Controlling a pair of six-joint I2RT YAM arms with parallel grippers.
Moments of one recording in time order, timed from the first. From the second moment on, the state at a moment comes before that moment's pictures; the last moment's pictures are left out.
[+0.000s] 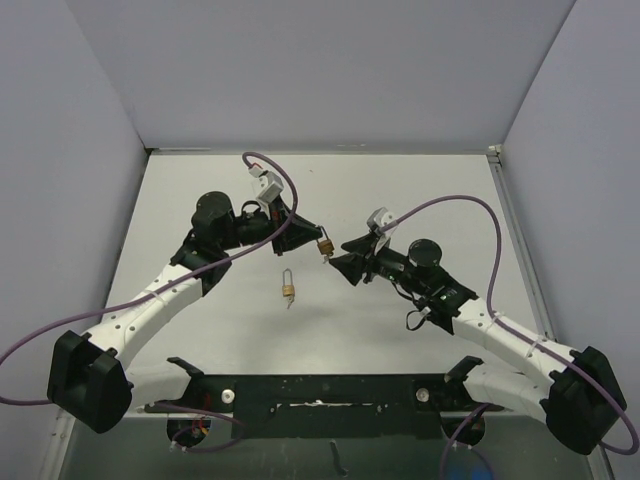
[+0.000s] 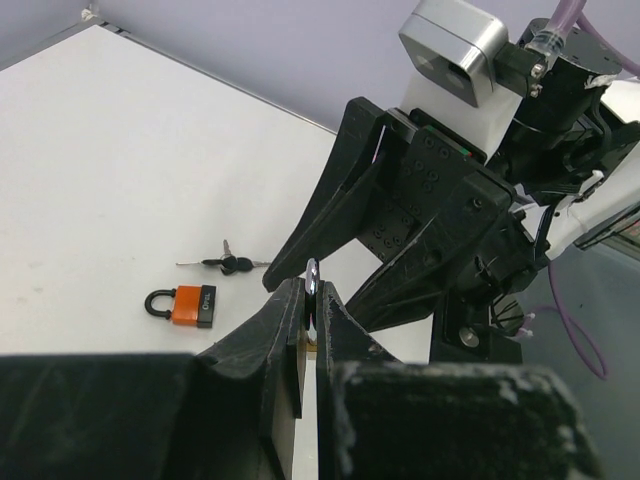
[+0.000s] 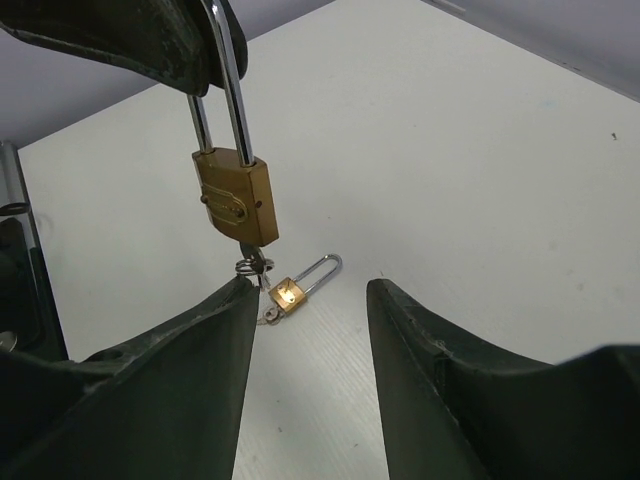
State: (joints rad) left arm -0.52 1.21 0.90 0.32 0.79 -0.37; right arm 0.66 1.02 0.58 0.36 -0.32 0.10
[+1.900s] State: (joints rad) left arm -0.34 1.22 0.93 0.51 0.79 -0.46; right arm 0.79 1.09 0.51 0.35 -0.23 0.09
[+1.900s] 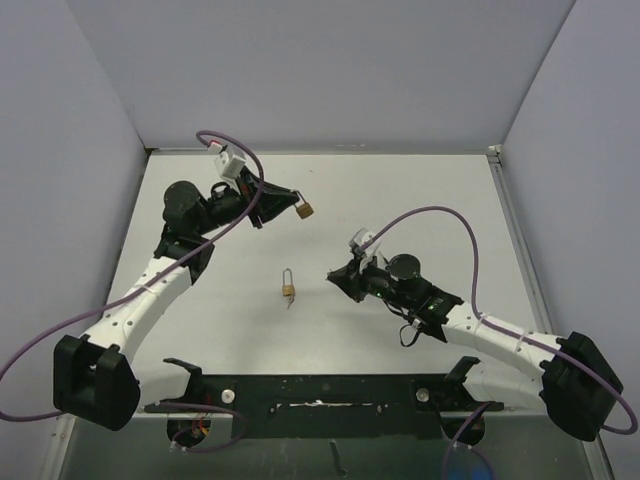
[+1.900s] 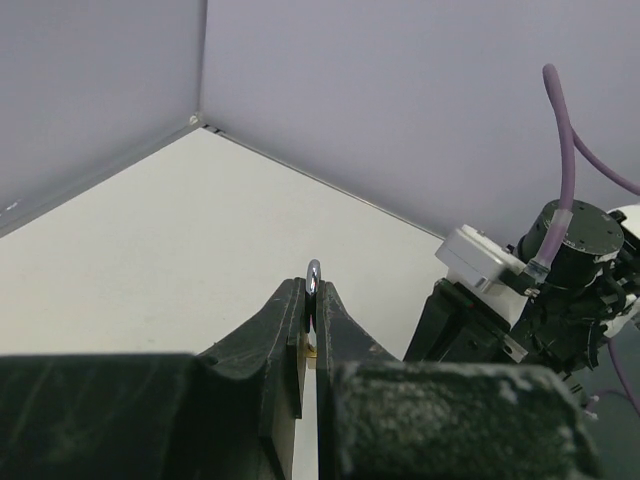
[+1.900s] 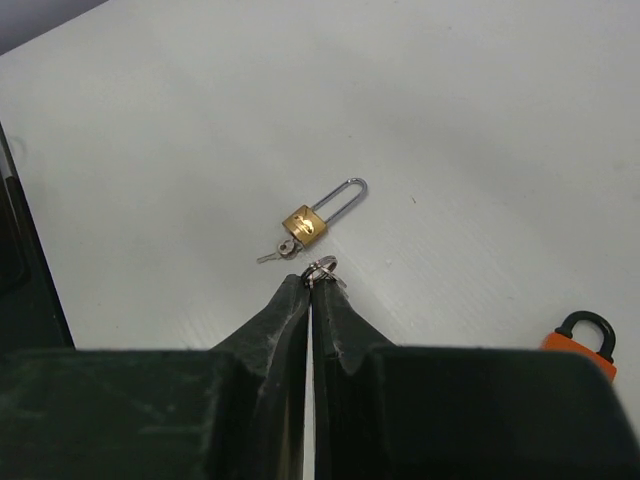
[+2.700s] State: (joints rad) left arm -0.36 1.82 0.89 0.48 0.83 -0.48; right arm 0.72 1.43 0.72 0.25 0.00 0.10
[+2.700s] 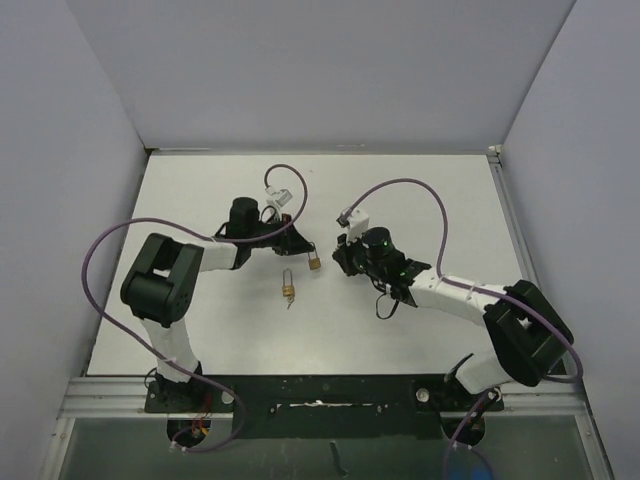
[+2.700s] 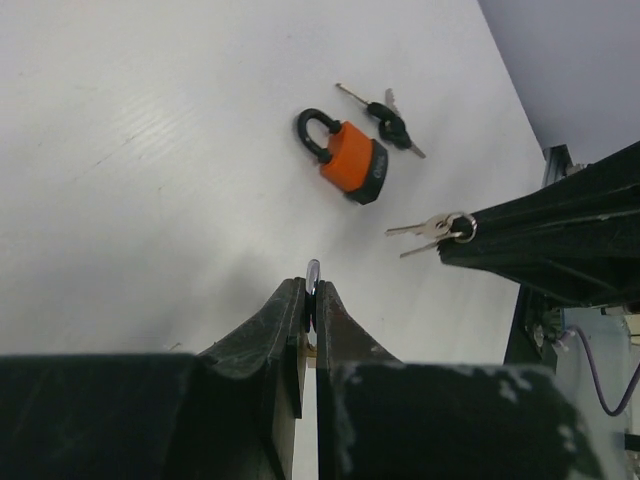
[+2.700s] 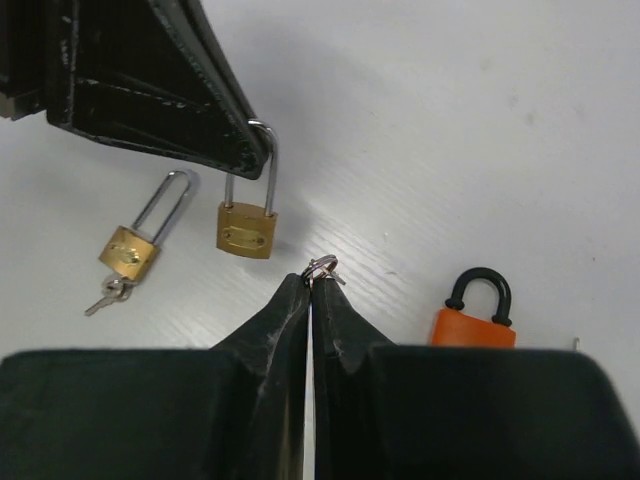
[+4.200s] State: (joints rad) left arm -0.32 2.08 1.20 0.36 0.70 -0.37; right arm 0.60 1.80 0.90 0.32 -0.20 0.15
